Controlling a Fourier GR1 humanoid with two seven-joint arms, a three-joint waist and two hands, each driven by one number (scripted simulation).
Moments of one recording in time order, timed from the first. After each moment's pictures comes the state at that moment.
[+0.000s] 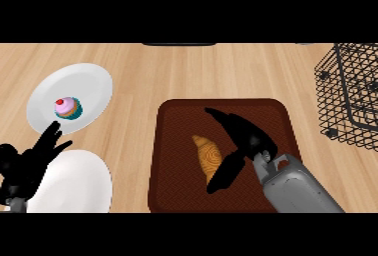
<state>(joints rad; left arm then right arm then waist) 0.03 0.50 -0.06 -1.34 0.28 0.08 0.07 -0.48 -0.21 0.49 -1.58 0.14 0.24 0.89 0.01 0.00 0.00</state>
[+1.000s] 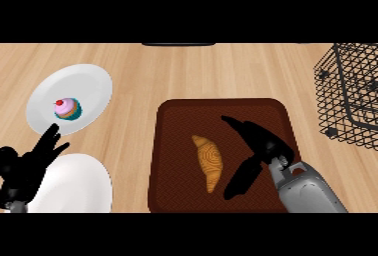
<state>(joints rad) 0.05 0.44 0.01 -1.37 0.20 0.05 0.10 -0.37 -0.21 0.41 -1.62 0.15 0.36 0.94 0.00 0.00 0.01</state>
